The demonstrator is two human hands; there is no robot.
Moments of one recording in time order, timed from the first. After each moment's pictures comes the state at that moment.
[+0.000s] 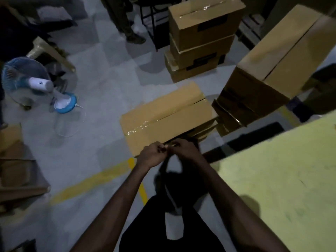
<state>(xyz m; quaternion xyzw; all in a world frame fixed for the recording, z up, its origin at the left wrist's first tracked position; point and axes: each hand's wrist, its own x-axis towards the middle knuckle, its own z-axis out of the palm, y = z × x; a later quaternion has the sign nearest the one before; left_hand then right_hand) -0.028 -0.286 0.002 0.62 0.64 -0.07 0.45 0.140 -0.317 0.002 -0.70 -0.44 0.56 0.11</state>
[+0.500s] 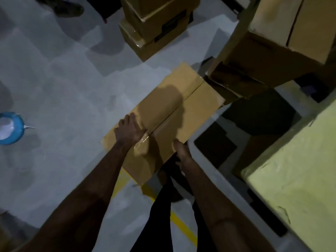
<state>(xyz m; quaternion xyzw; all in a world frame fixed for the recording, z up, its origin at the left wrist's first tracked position) -0.075 -0.018 -0.180 0.77 0.54 -0.20 0.27 0.057 -0.185 -0.160 -0.72 0.22 0.56 0.33</state>
